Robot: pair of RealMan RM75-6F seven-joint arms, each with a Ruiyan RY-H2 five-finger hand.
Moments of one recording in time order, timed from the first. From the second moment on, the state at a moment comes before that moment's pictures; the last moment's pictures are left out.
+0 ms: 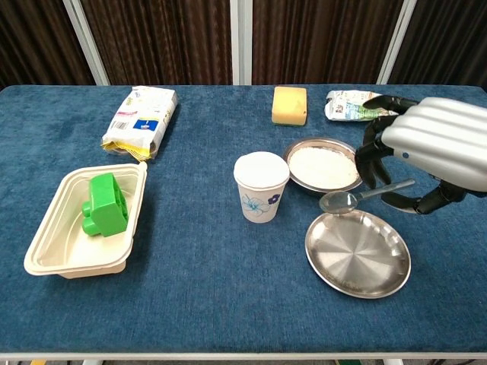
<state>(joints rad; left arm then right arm) 0.01 -1.25 -0.03 -1.54 1.51 1.58 0.14 0.69 -1.41 -0.25 -1.63 -1.46 1.31 -0.51</state>
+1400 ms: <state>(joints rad) 0.01 -1.26 -0.02 -1.54 1.52 1.58 0.18 0.29 -1.18 -0.10 -1.62 -1.49 1.55 -0.09</state>
